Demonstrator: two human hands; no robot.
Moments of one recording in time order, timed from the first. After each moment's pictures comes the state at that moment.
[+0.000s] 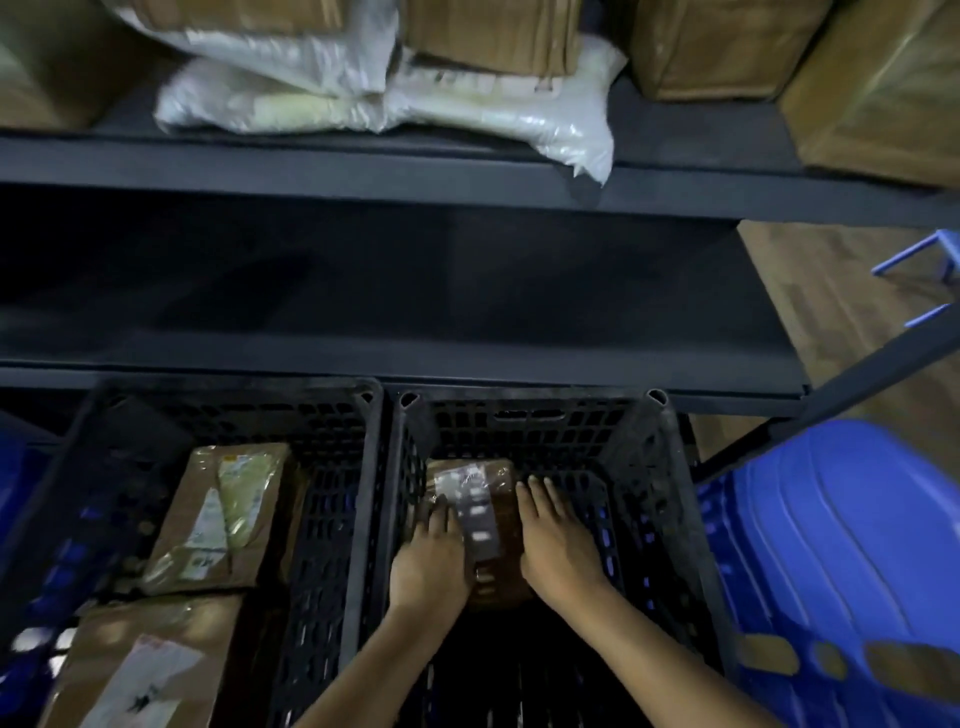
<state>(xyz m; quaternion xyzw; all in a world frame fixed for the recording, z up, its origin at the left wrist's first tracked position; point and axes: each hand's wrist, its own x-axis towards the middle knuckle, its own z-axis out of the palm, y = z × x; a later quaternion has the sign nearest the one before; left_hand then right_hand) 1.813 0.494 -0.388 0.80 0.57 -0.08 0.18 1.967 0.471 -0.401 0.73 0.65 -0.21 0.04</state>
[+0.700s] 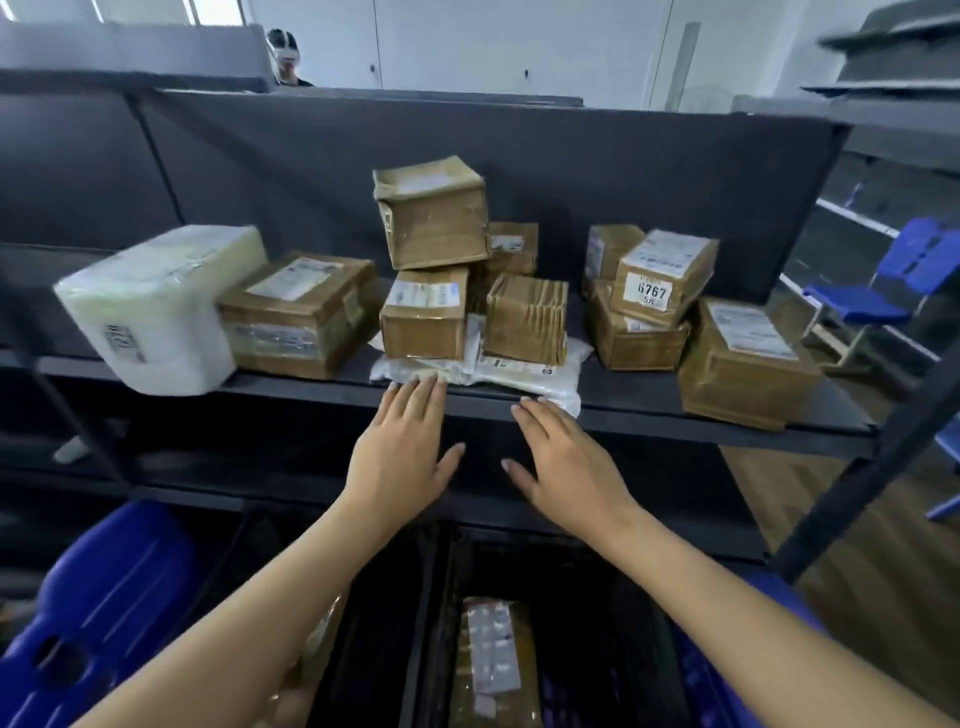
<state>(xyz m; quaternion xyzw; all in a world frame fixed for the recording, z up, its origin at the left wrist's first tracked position) 1.754 0.543 -0.052 0.83 0.52 0.17 -0.13 1.950 0.513 -0.069 0.59 0.78 0.09 -0.18</state>
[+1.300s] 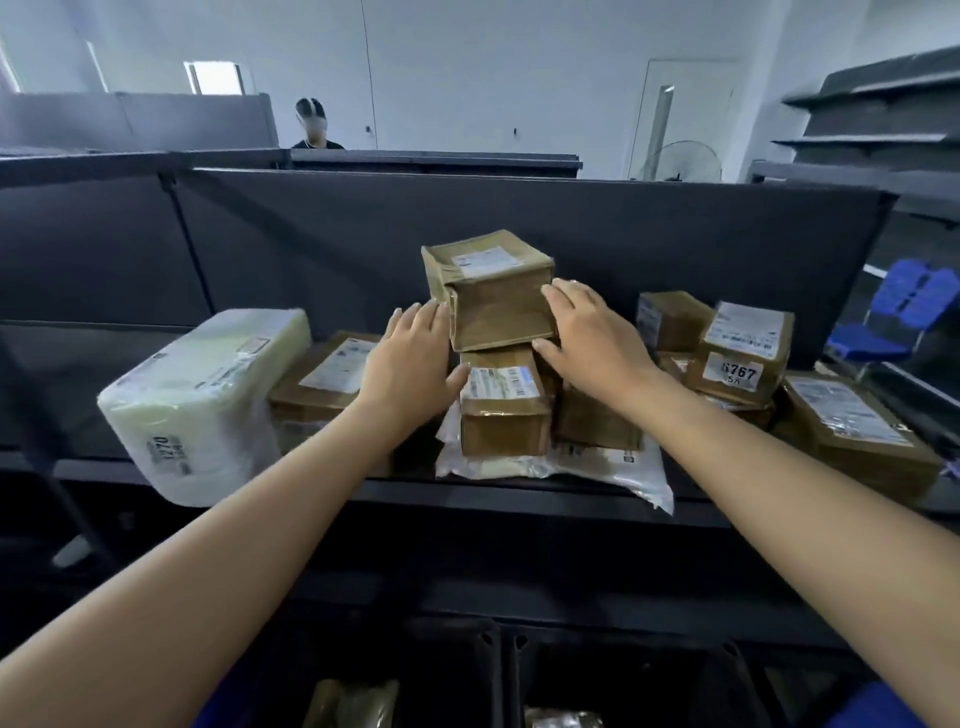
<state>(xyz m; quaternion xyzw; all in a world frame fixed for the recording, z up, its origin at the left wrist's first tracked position) 1.690 0.697 0.066 0.82 0.50 0.23 -0.14 1.898 0.682 0.078 0.63 0.72 0.18 -0.23</state>
